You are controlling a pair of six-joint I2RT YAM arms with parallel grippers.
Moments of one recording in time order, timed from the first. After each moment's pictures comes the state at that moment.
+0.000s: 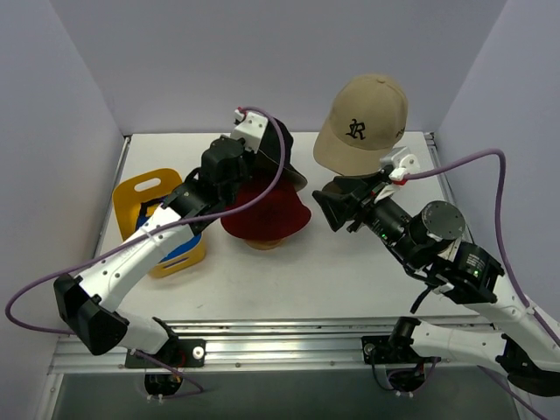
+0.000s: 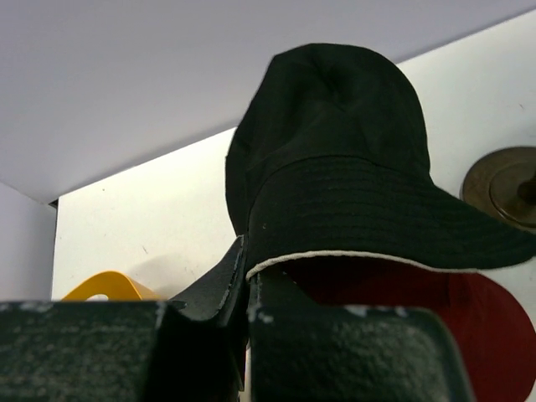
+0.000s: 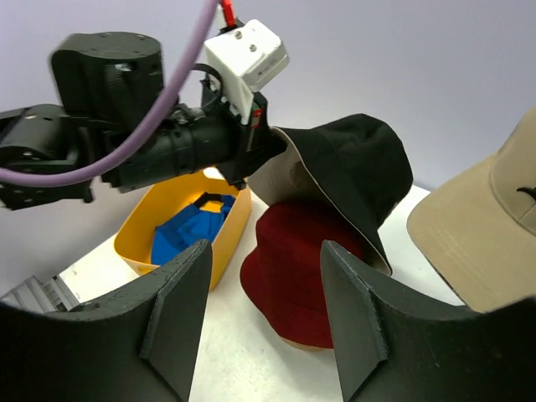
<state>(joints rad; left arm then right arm) -0.73 1.43 1.48 -0.27 -0.53 0.13 1.01 0.87 1.29 -0.30 0.29 0.11</state>
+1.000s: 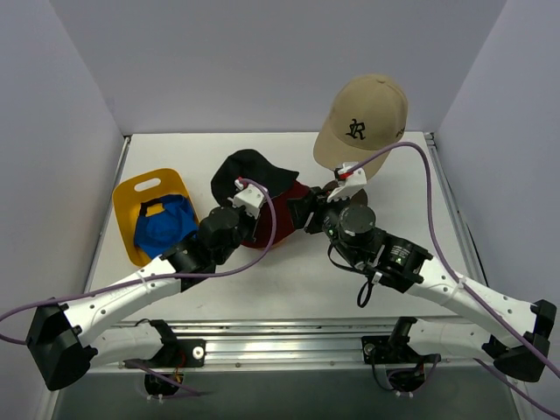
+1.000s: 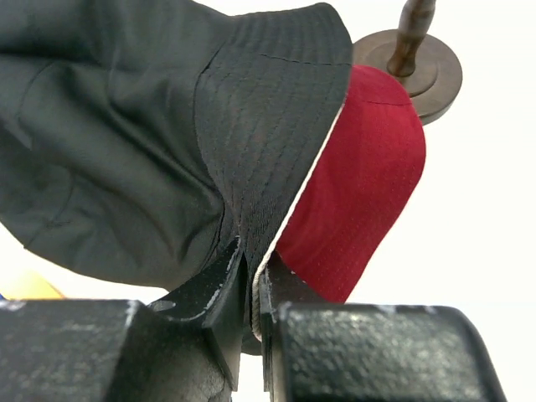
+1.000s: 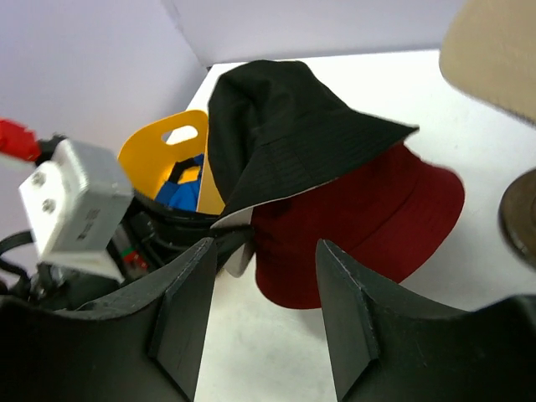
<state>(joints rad) -0.88 1.12 0.84 0.00 -0.40 -0.01 1.01 1.03 1.04 -0.14 0.49 0.47</state>
